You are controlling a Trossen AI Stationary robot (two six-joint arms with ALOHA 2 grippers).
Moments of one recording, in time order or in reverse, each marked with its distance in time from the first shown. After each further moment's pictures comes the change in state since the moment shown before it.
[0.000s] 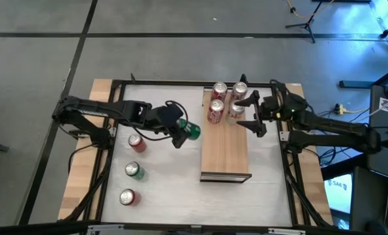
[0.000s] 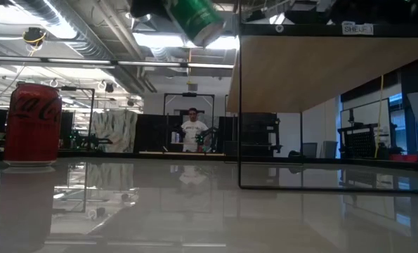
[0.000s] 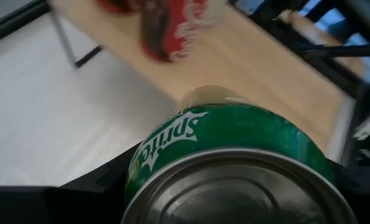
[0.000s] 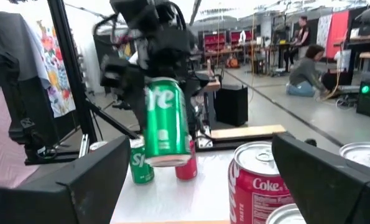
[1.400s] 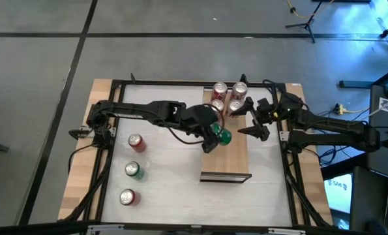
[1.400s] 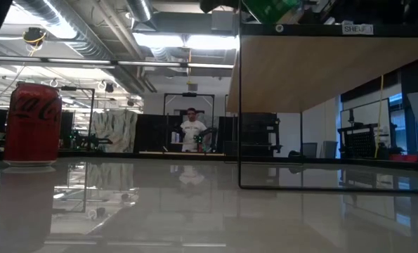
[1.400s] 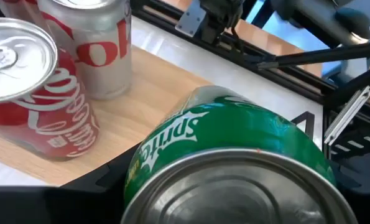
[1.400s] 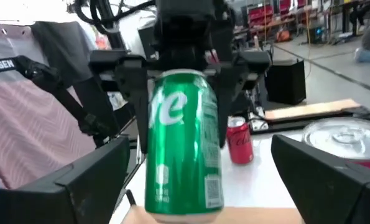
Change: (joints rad) left arm 0.032 0.425 0.500 -0.002 0.128 0.207; right arm 0.011 0.056 0.019 -0.007 -0.205 0.144
